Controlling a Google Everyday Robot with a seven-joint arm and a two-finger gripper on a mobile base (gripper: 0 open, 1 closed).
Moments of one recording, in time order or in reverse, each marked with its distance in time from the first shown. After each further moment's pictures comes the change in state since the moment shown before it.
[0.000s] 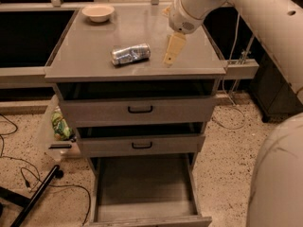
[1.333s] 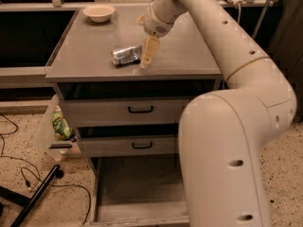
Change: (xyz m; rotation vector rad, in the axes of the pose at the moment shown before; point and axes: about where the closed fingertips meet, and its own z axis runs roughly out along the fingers) arm -0.034 -0.029 0.096 -0.123 -0.083 -0.073
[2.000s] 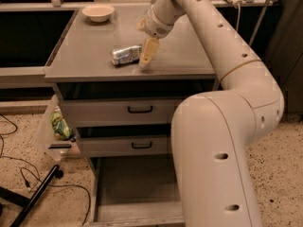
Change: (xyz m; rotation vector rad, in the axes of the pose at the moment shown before) arm 0.008 -0.007 0.012 -0.014 0.000 0.014
